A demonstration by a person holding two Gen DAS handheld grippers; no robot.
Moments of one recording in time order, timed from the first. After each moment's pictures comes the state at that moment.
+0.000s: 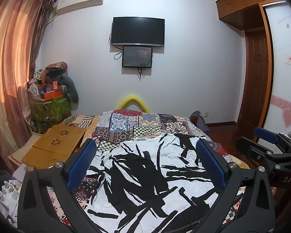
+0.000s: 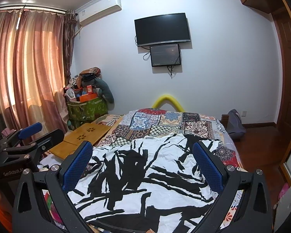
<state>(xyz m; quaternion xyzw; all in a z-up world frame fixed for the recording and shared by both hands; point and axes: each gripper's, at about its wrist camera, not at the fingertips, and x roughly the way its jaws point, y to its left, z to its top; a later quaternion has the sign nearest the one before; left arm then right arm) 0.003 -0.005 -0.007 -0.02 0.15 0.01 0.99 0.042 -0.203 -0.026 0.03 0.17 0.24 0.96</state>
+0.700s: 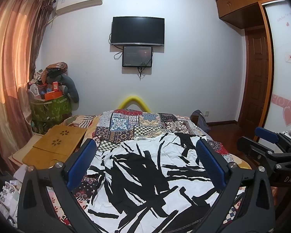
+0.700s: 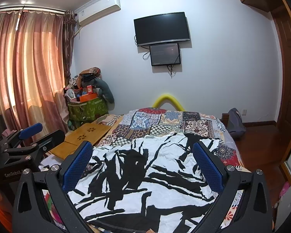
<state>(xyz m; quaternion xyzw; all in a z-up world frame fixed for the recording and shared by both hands) 0.004 -0.008 -0.006 -0.02 0.15 0.01 0.99 0.040 -0.203 -0.024 0.03 0.17 0.24 0.95</state>
